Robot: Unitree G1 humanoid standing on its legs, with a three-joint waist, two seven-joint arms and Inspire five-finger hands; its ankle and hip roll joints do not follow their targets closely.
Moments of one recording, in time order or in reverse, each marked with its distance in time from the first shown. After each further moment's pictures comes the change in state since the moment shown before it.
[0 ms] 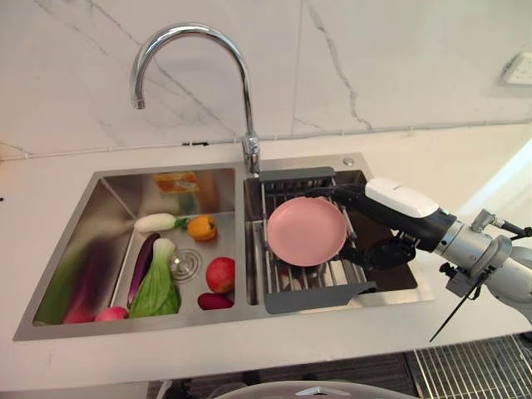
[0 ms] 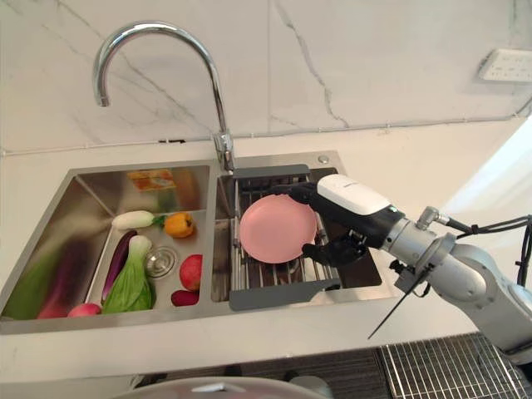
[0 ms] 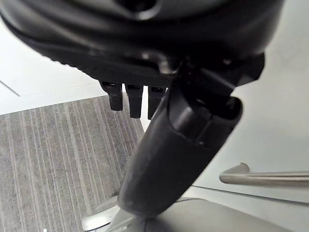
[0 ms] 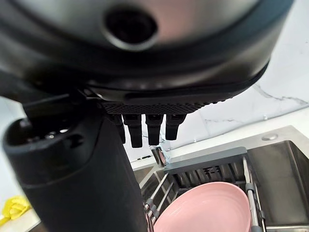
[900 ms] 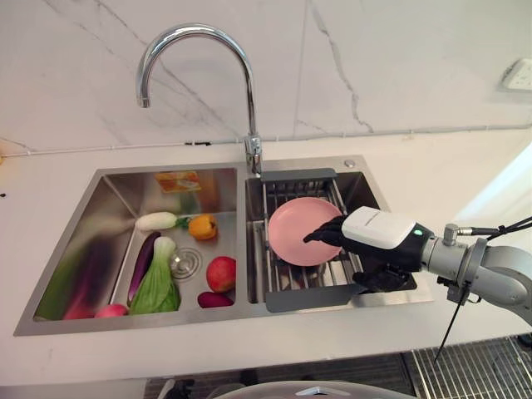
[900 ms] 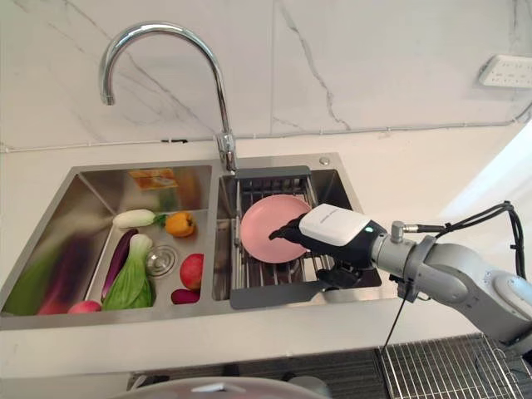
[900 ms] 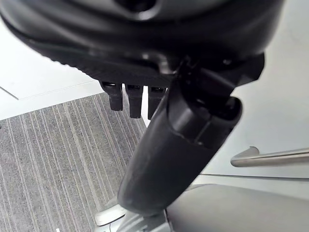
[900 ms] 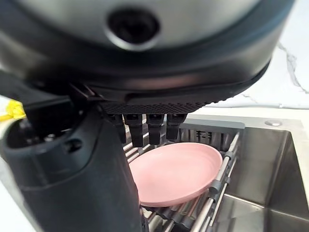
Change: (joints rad) left arm 0.000 0.015 -0.043 0.026 0.049 -0.014 -0.033; right arm -0.082 -0.121 0.201 0.051 -0.303 -0.058 0.051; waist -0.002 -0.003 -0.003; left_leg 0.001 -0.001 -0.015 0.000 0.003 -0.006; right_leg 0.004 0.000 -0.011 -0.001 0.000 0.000
